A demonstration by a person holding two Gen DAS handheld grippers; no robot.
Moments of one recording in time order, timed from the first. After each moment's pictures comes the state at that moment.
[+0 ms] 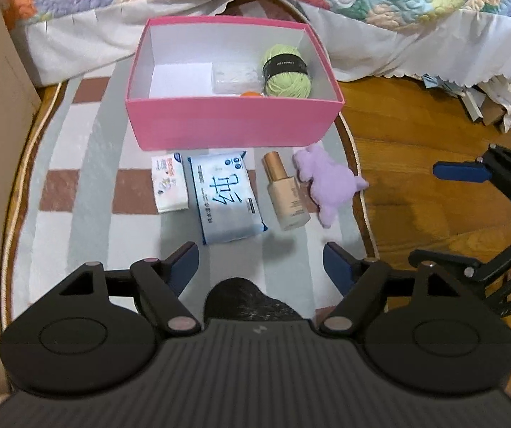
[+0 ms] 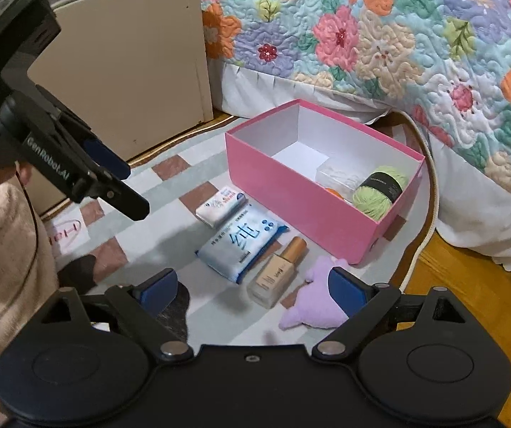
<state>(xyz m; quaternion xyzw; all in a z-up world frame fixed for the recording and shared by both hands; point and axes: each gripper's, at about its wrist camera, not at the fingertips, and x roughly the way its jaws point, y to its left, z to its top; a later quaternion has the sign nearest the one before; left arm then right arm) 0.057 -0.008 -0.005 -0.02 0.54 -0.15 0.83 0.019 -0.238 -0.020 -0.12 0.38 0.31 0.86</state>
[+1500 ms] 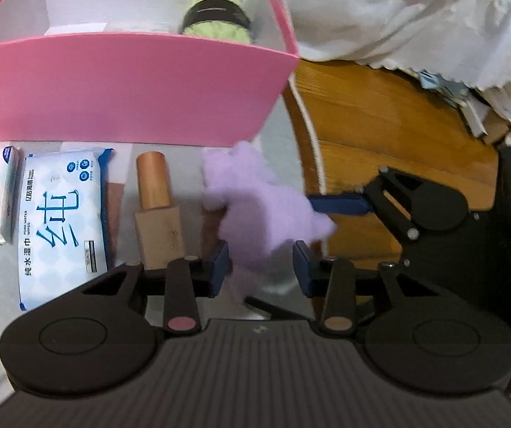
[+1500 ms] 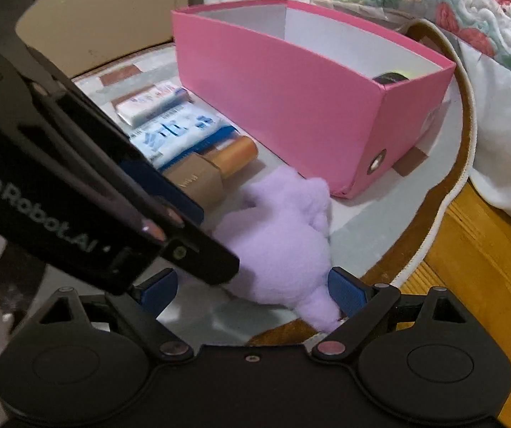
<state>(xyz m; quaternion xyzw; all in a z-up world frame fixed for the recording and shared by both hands) 0.130 -0.138 -0.147 -0.09 0.53 -0.18 0.83 0.109 -0.259 -0.179 -0.17 0.43 0.32 0.83</state>
